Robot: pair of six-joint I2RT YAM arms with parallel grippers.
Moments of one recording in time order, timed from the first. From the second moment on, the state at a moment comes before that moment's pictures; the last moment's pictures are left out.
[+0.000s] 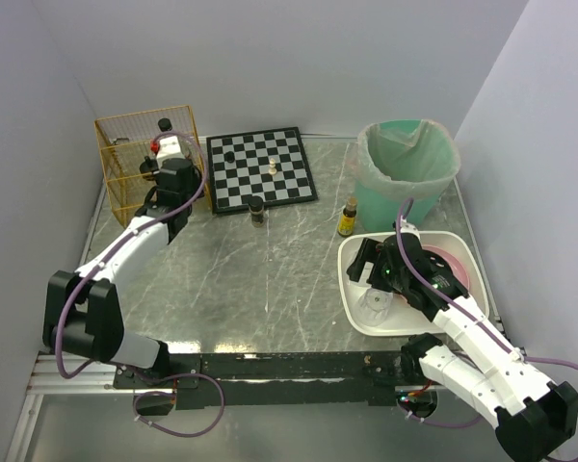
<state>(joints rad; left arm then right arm) -0.26 1.41 1.00 -0.02 -0.45 -0.33 0.46 0.77 0.63 -0.66 0.09 0.69</state>
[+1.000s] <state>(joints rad) -0.16 1.65 1.35 -0.30 -0.26 -0.30 0.46 0.79 0.63 -0.66 0.09 0.69</state>
